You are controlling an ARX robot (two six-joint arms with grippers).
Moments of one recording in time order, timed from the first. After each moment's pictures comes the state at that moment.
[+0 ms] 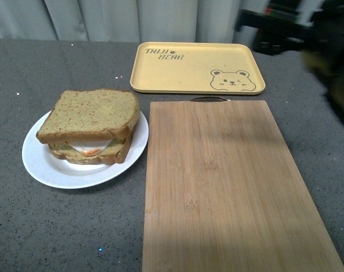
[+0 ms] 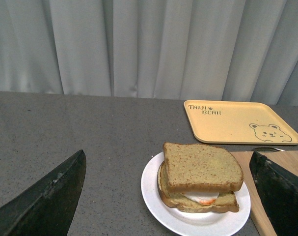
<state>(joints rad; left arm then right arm) 0.00 0.00 0.02 0.00 0.00 -0.01 0.40 1.79 0.52 1.26 0.40 0.13</state>
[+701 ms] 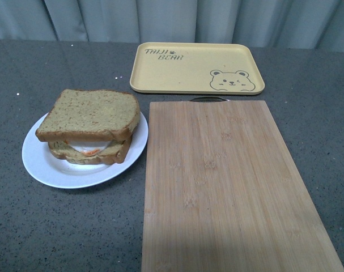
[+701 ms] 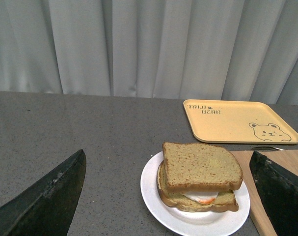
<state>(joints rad) 0.00 0.00 0.02 0.00 0.00 -0.01 0.11 0.99 0.06 0.92 0.11 0.00</state>
